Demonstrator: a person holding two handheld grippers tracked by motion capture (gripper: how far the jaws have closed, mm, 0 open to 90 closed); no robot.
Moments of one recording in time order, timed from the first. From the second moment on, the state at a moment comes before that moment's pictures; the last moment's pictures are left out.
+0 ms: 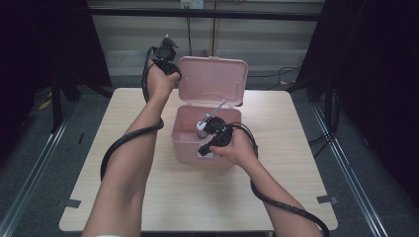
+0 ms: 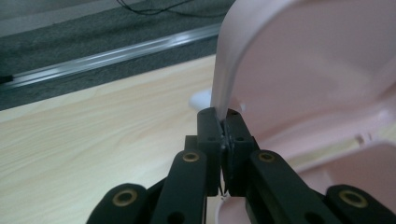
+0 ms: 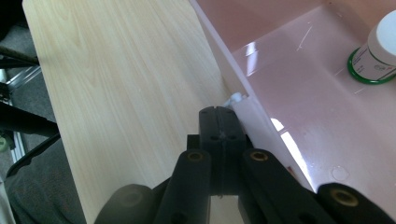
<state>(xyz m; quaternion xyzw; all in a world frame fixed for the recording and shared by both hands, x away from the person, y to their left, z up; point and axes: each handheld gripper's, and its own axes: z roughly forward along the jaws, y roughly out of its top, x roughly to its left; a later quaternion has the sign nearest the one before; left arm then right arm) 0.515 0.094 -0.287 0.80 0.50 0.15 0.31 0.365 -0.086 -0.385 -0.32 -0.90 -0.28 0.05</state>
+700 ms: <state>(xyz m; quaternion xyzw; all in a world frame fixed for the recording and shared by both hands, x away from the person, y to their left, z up) 0.443 0.120 -0.312 0.80 0.49 0.11 0.32 0.356 -0.084 -0.385 -0.33 -0.90 -0.28 0.02</state>
